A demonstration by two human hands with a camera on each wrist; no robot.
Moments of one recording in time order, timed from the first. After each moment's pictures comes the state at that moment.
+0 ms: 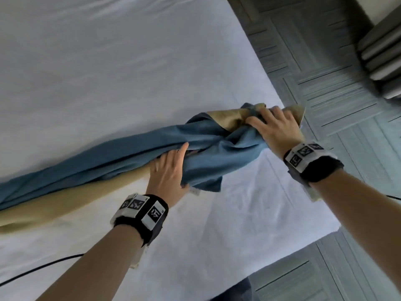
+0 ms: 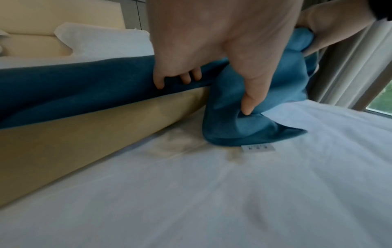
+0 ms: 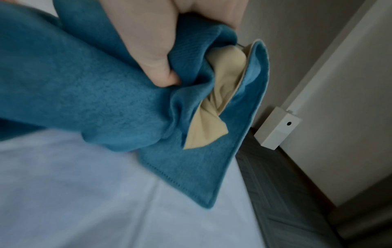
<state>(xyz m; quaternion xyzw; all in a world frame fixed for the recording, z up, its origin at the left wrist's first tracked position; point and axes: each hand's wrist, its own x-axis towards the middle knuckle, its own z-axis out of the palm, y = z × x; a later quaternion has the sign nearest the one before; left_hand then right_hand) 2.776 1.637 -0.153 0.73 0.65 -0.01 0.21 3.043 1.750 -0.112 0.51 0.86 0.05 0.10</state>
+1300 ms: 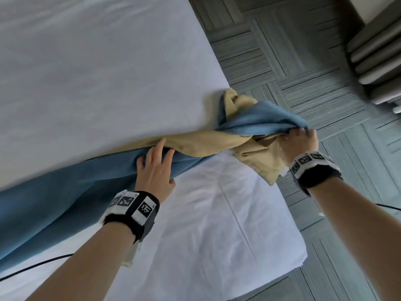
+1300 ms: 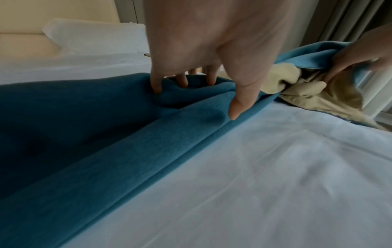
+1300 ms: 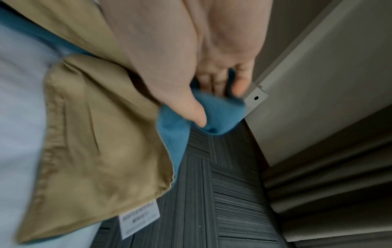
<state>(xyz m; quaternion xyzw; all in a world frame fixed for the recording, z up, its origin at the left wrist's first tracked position) 2.898 1.758 -0.166 0.70 0.68 -0.10 0.20 3.227 1.855 -0.163 0.63 0.67 0.04 0.40</state>
